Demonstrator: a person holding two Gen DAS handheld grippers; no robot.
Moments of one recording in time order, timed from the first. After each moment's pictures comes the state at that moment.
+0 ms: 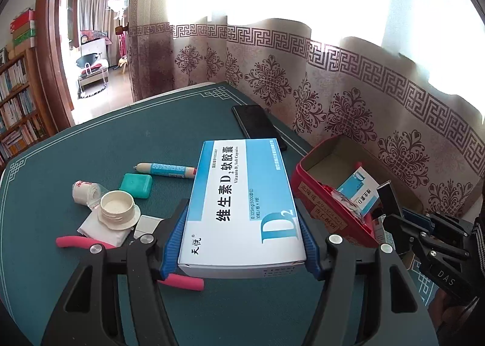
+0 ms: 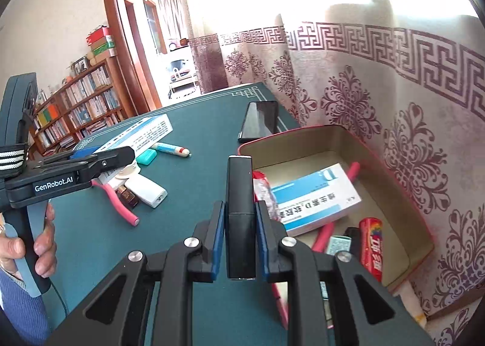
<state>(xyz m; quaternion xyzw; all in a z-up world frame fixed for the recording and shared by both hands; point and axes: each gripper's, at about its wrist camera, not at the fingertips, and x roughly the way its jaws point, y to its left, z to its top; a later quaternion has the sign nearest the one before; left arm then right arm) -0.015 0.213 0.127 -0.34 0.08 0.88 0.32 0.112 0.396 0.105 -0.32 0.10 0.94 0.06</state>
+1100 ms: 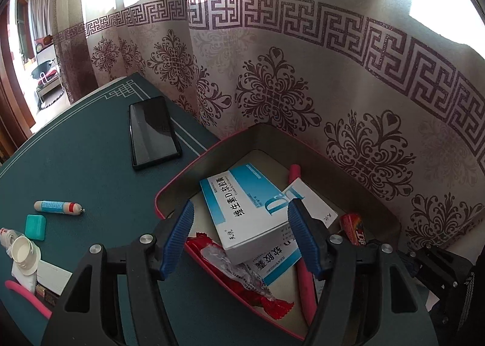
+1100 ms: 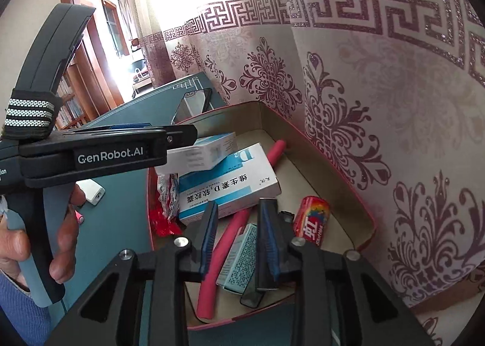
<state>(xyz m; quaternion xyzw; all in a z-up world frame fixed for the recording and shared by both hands) -0.008 0.387 0.103 -0.39 0.13 0.83 0.39 0.130 0.466 0.078 -0.35 0.13 0.92 0.13</state>
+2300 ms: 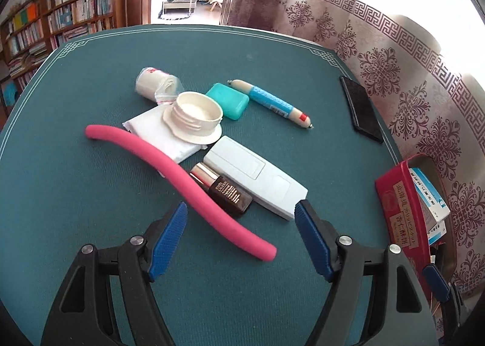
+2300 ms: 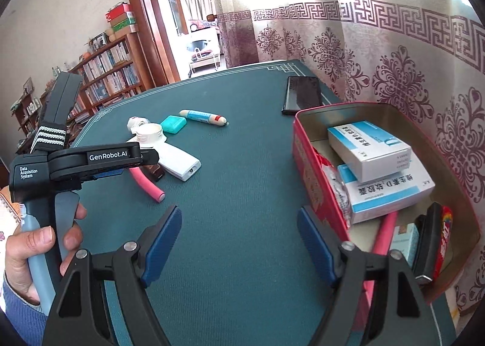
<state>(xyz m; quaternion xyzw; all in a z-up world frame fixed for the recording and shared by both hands) -0.061 0.137 0.048 -0.48 -0.06 0.87 0.11 0.081 0.331 0.066 -0.36 0.08 0.93 -0.01</state>
